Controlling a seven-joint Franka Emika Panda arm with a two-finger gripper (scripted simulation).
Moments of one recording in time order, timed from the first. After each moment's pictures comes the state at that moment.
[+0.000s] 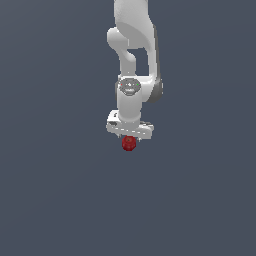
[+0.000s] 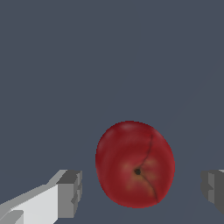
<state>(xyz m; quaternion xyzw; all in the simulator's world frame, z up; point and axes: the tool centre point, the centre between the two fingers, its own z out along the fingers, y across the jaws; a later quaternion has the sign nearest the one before) -0.049 0.006 0.090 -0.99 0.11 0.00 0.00</state>
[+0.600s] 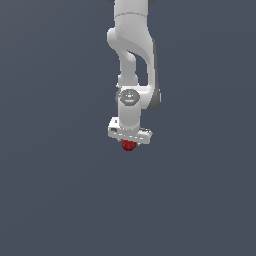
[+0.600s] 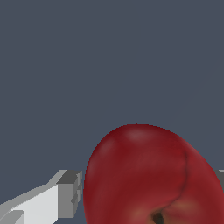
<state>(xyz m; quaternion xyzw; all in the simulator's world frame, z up) -0.050 0.005 0.047 -0.99 0.11 0.00 0.00</state>
